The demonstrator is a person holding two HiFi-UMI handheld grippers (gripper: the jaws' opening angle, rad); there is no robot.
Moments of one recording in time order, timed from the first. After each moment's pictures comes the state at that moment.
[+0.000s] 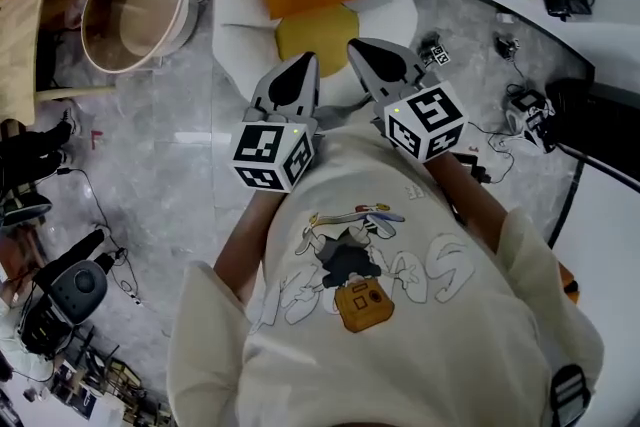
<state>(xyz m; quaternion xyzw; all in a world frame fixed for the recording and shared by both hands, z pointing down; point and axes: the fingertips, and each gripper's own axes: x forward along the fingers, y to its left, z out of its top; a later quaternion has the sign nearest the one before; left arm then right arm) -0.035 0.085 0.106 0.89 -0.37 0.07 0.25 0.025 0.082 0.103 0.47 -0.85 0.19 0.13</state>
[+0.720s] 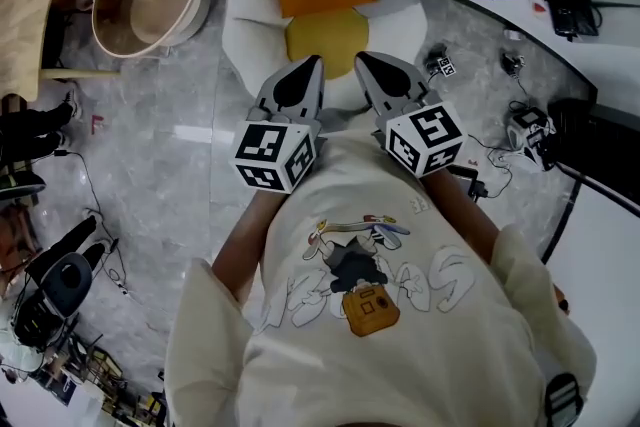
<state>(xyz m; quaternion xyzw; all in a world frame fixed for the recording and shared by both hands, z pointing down) -0.055 0.100 0.106 0.89 -0.38 0.06 0.25 0.008 0.106 0.109 0.48 -0.85 0.20 0.12</state>
